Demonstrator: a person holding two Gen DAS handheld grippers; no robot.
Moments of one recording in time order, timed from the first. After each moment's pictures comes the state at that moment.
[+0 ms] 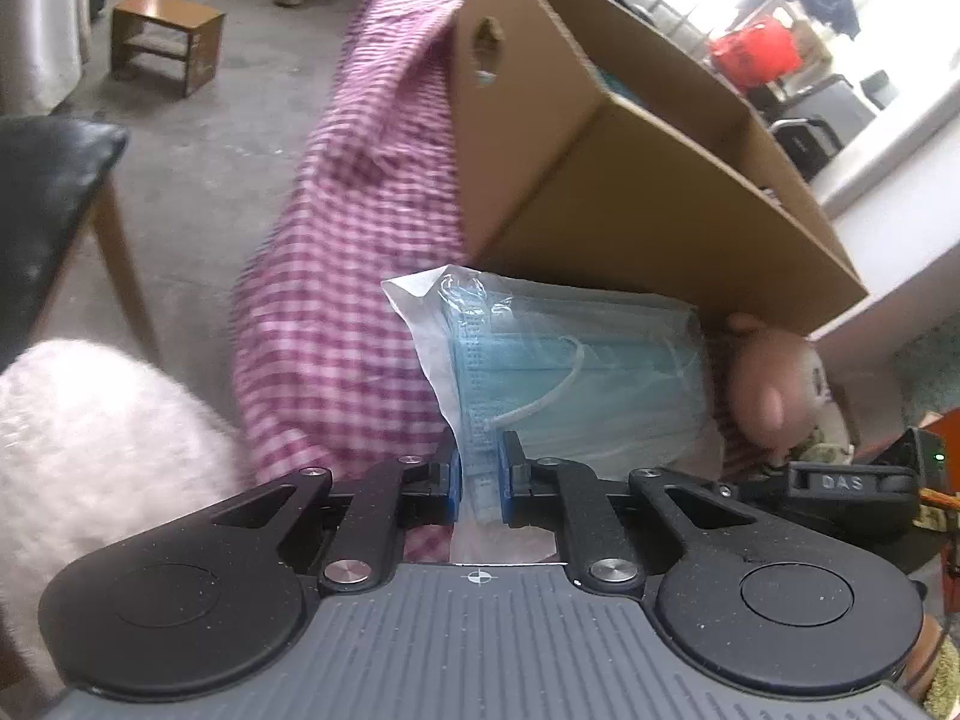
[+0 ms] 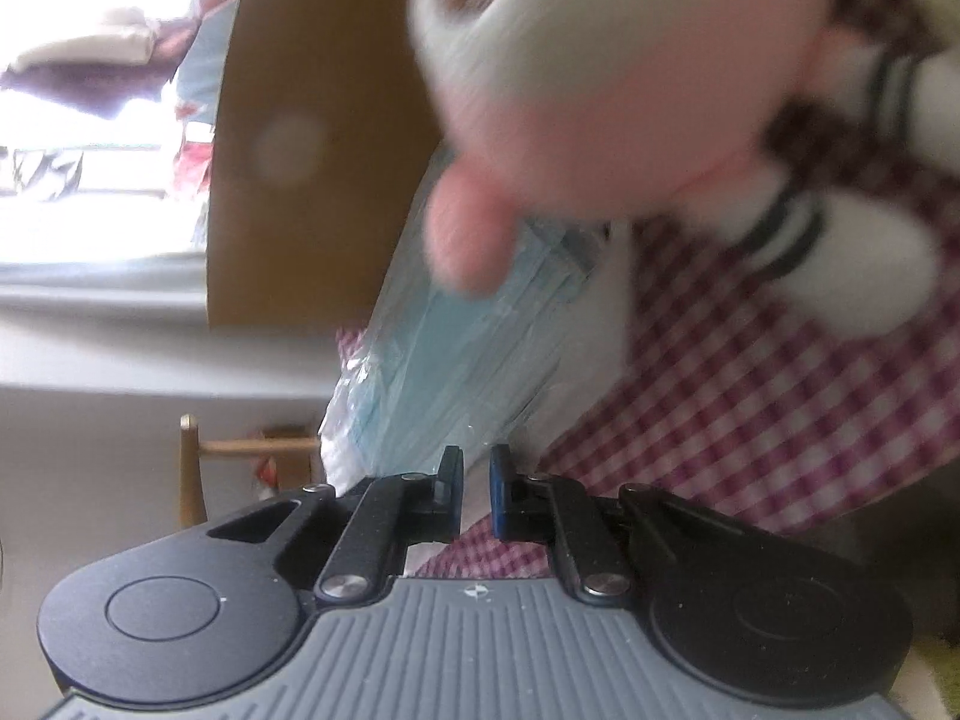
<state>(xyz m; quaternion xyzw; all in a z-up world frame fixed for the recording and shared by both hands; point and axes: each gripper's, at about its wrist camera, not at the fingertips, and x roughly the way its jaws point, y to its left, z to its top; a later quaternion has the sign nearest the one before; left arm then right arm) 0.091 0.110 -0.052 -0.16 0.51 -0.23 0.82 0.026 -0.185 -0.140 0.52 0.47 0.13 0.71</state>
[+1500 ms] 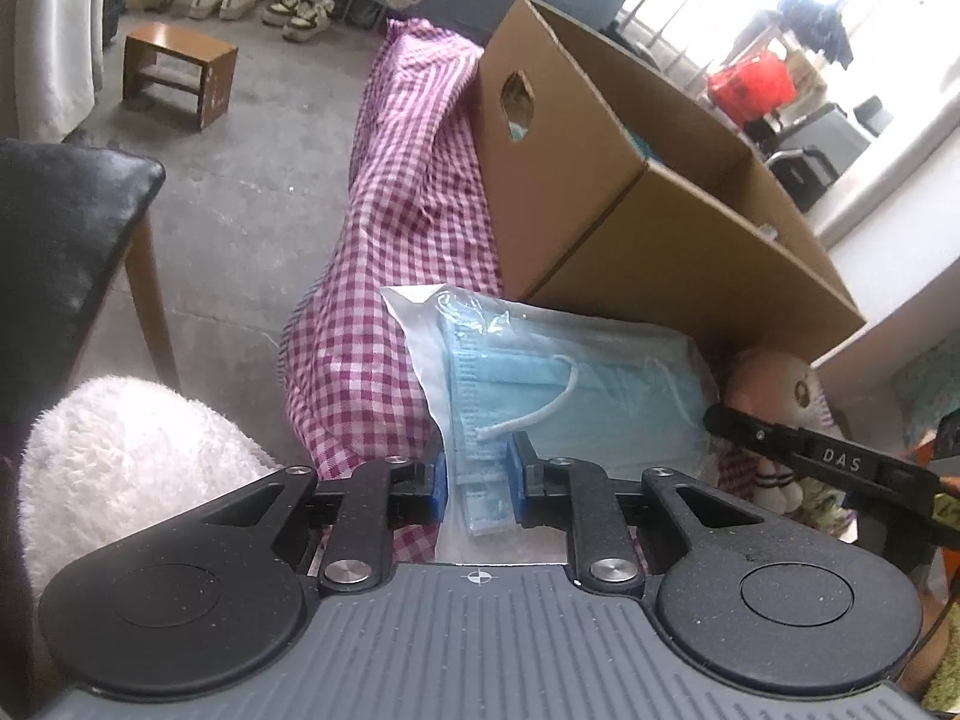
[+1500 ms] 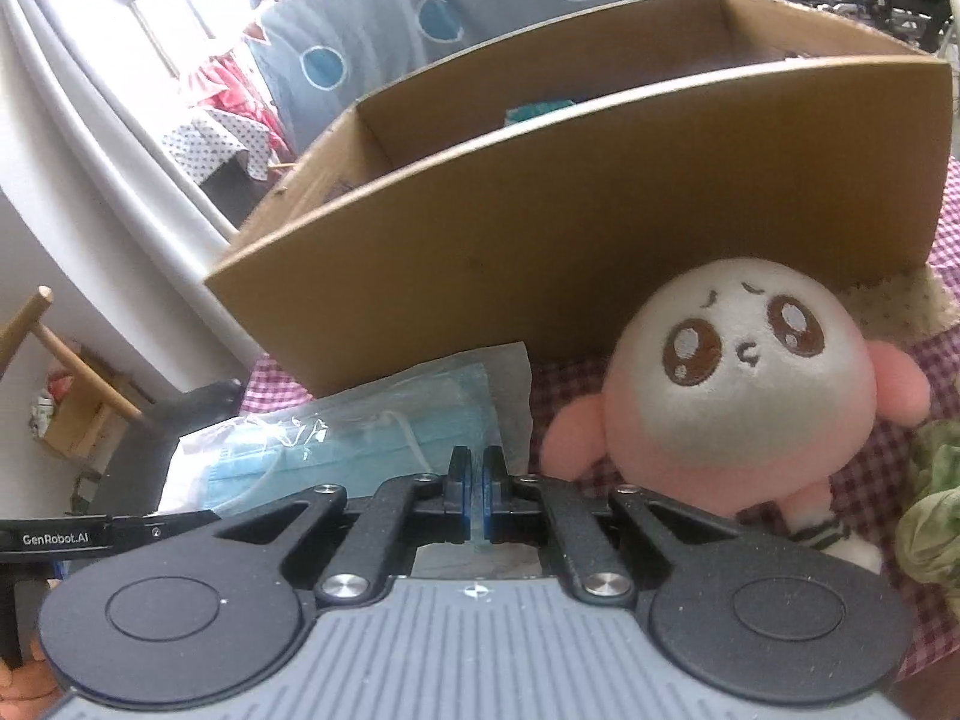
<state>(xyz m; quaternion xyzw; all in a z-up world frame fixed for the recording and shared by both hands) 0.088 0.143 -0.044 -0.17 0.47 -0.22 0.84 0.025 -0.144 -0.064 0.19 0.38 0.05 0.90</state>
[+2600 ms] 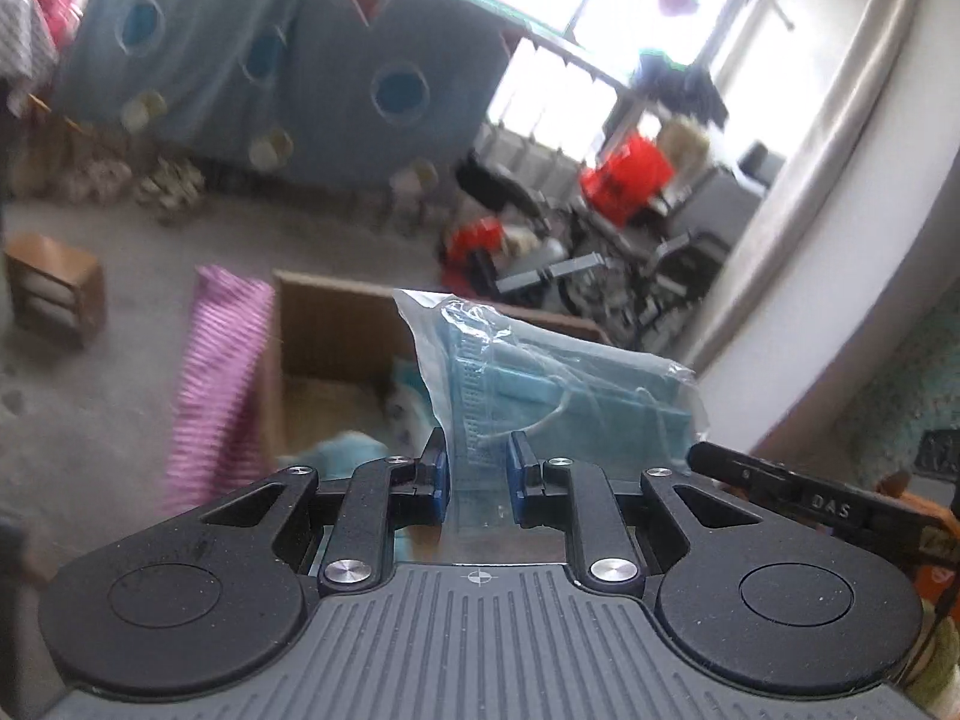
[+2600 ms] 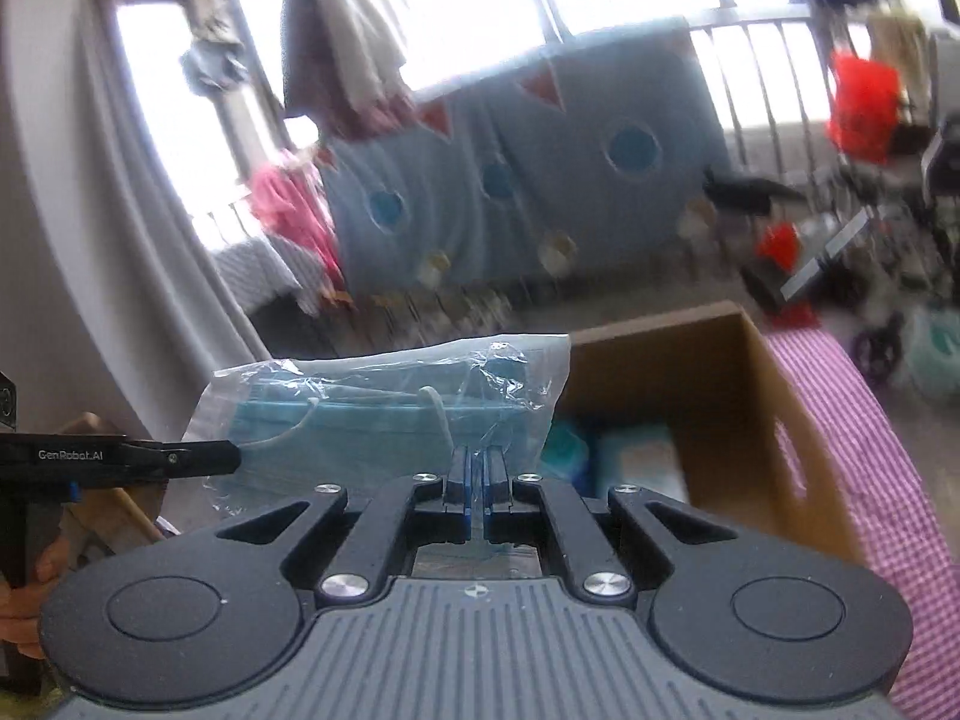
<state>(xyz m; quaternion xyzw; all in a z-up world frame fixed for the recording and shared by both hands) 0.190 0.033 0.085 -0.14 0.34 -0.30 0.88 0.098 -0.253 0.083 0.14 0.26 0.08 0.95</state>
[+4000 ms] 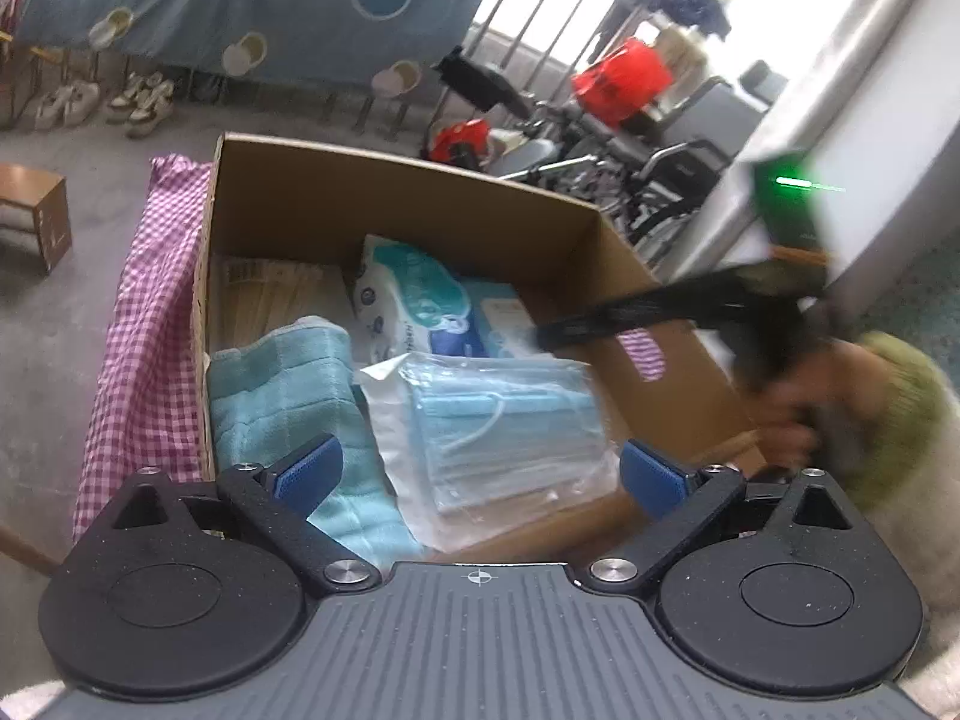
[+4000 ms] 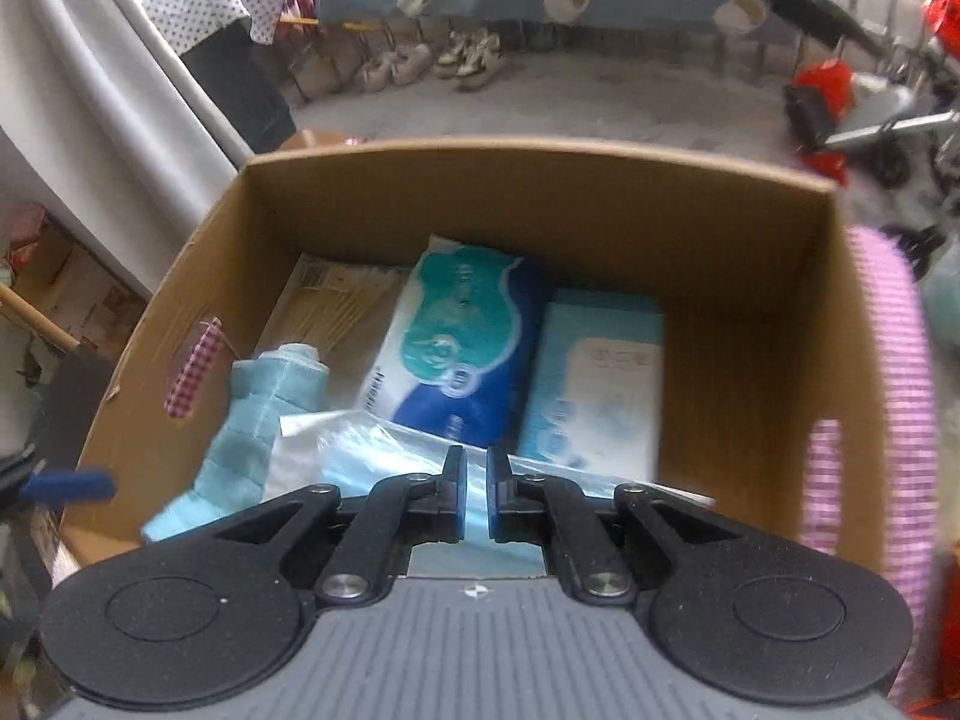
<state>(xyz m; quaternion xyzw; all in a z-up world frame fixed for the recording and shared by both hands) 0.204 0.000 0.036 -0.12 0.42 -0.33 0.84 0.278 -0.239 0.013 0.04 0.52 0.11 0.84</state>
